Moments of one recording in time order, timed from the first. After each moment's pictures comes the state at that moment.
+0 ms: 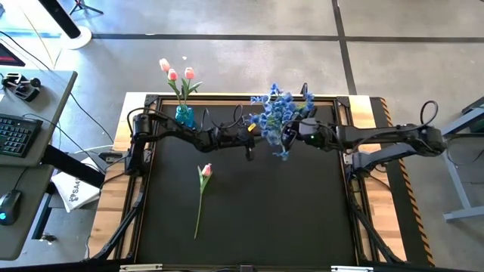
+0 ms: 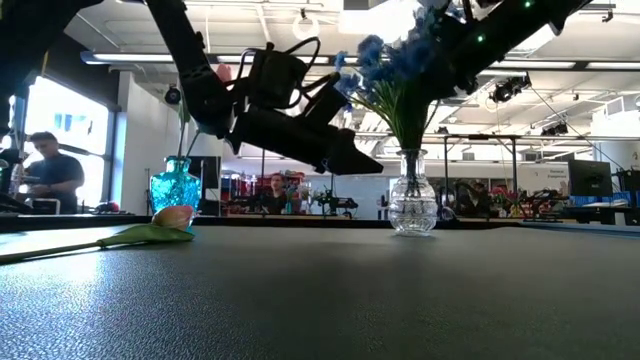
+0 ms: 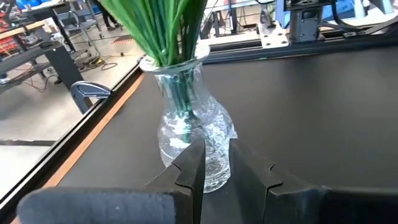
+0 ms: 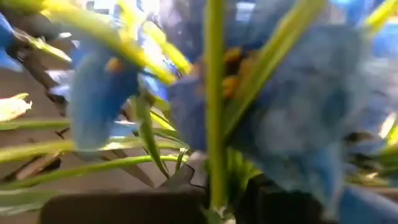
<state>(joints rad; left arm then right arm) 0.21 2.04 0.96 0.84 -0.04 0.21 -0.12 1.16 0.76 -0.13 0.50 0.10</state>
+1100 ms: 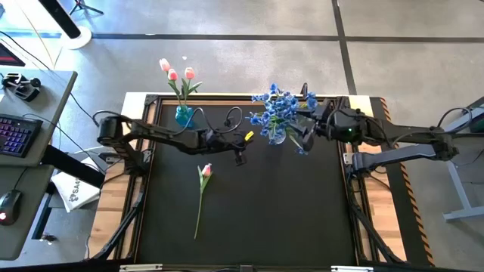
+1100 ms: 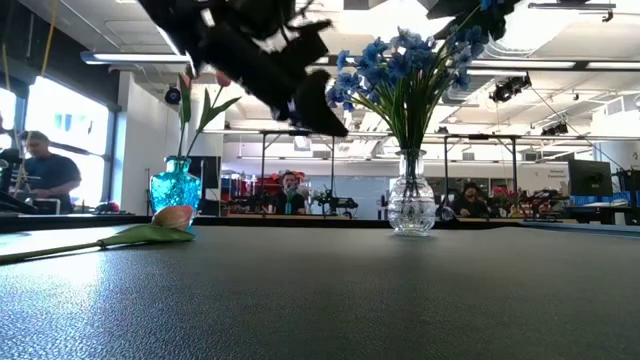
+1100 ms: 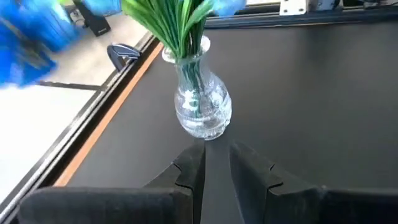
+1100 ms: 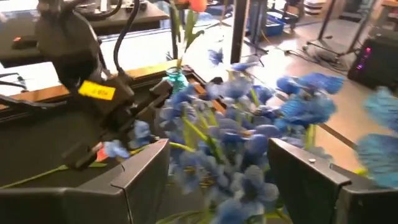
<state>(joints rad) 0.08 1.69 0.96 0.25 -0.33 0.10 -0.06 0.87 0.92 -0.37 0.41 0.13</state>
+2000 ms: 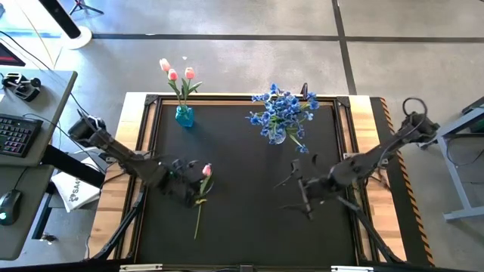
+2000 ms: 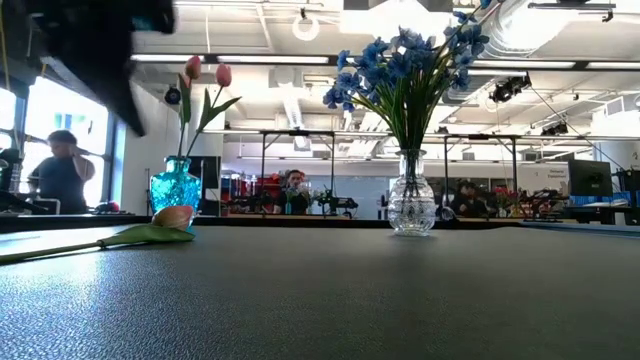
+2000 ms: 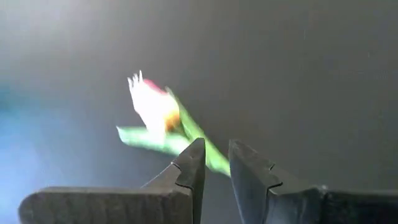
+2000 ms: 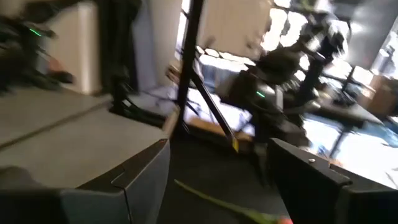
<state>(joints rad) -0.52 1.39 0.94 -0.83 -0.49 -0.92 0.54 1.16 0.77 0.38 0.23 -0.20</state>
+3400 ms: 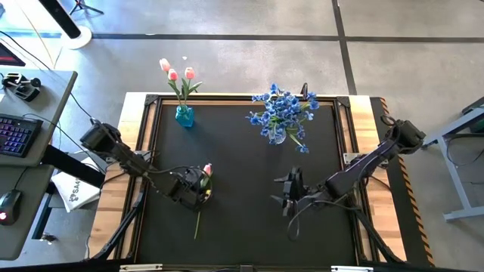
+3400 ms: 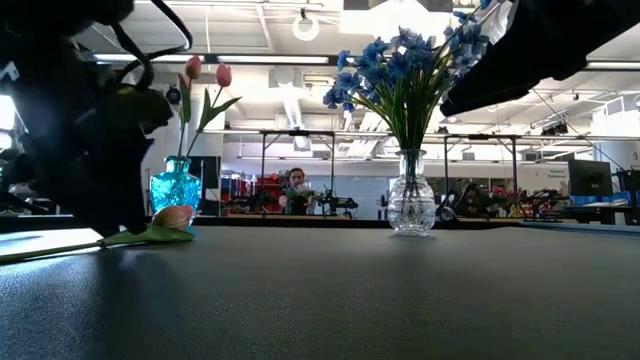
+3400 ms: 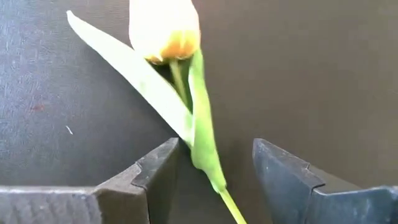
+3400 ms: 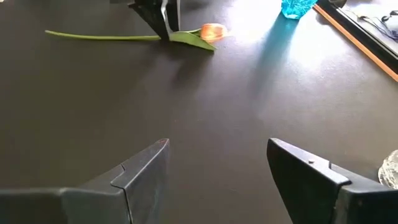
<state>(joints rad) -0.51 1.59 0.75 -0.51 -0.43 -1.52 0.60 1.45 0.77 -0.10 0.72 0.45</state>
